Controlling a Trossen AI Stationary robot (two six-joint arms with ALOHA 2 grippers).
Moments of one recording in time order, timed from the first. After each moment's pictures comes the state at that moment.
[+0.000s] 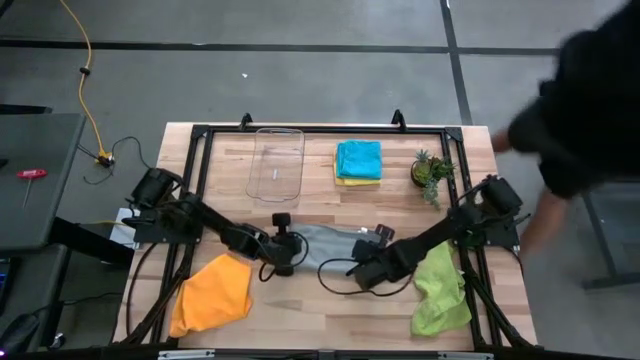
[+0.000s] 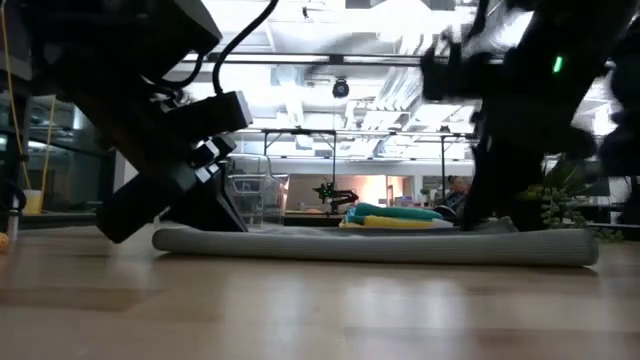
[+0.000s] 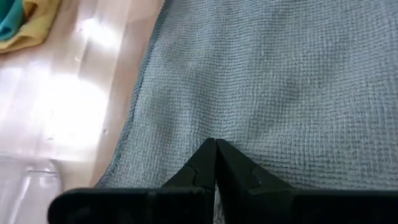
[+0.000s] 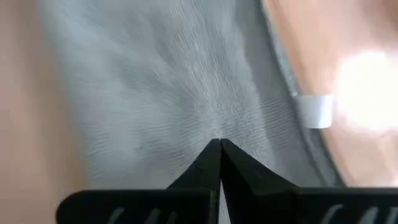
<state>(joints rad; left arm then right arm) -0.24 1.79 0.72 0.07 -0.55 -0.14 0.47 1.82 1.06 -0.60 0.48 0.79</state>
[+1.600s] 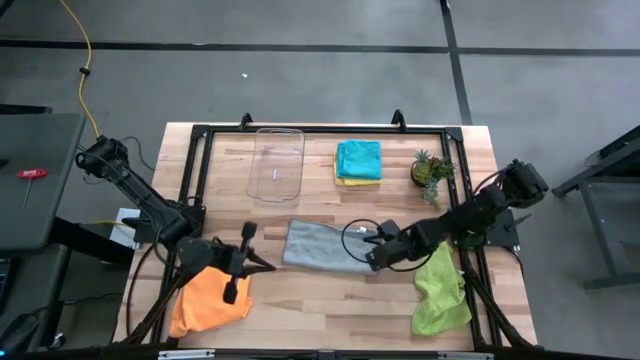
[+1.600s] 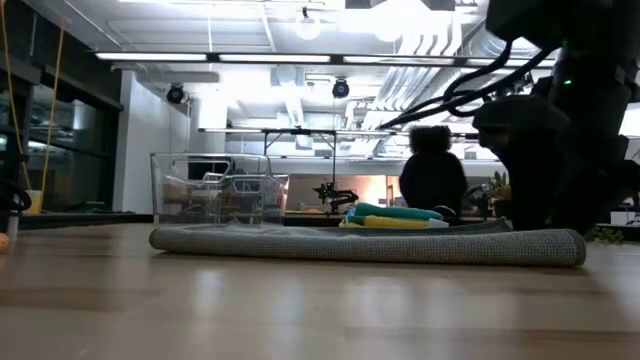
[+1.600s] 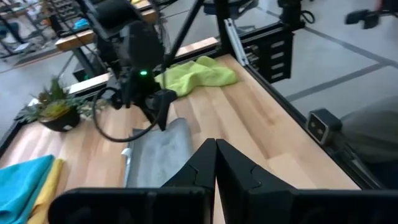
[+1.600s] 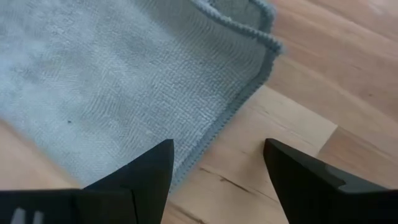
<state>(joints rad) -0.60 1.11 0.71 0.01 -0.52 0.06 0.40 1.58 0.76 -0.45 0.16 1.46</state>
